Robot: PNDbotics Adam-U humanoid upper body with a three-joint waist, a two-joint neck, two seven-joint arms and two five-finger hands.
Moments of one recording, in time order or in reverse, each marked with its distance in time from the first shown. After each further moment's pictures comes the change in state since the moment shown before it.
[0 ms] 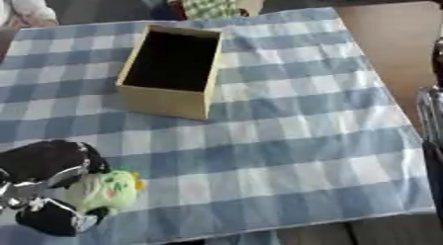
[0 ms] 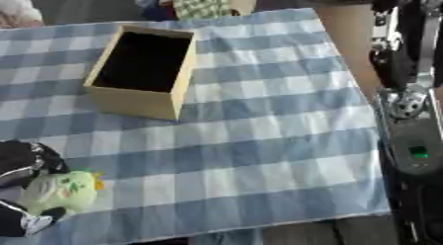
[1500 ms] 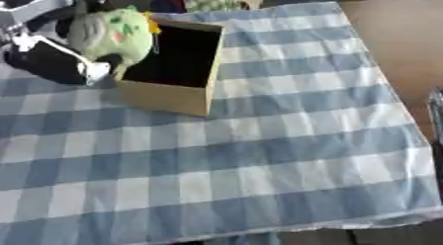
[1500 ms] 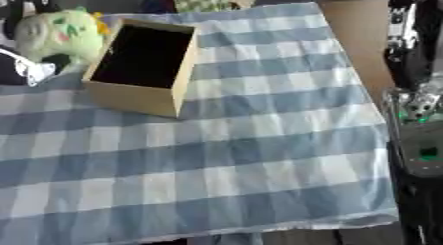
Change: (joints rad) left arm -0.468 -0.185 0.135 0.238 -0.025 0.001 0.130; right arm -0.027 0.001 0.000 0.000 -0.007 -0.001 -0.003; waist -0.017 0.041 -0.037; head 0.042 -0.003
